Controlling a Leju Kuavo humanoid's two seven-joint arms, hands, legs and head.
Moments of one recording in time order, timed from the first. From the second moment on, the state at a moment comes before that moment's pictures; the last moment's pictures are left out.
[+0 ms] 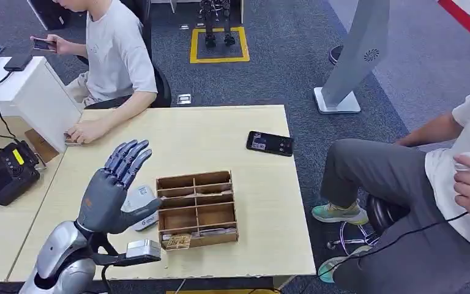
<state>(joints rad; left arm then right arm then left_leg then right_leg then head) -0.16 0.25 -0.43 -1.77 -0.88 0.29 -0.33 0.00 0.05 -0.74 -0.21 1.53 -0.33 -0.10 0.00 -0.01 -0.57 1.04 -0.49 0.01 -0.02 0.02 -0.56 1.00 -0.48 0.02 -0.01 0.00</state>
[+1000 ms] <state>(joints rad) -0.16 0.24 -0.57 -1.64 -1.11 0.42 -0.19 -0.01 0.05 -0.74 -0.21 1.54 -0.33 -0.09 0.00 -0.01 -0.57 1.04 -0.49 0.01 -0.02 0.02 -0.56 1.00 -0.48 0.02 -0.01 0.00</state>
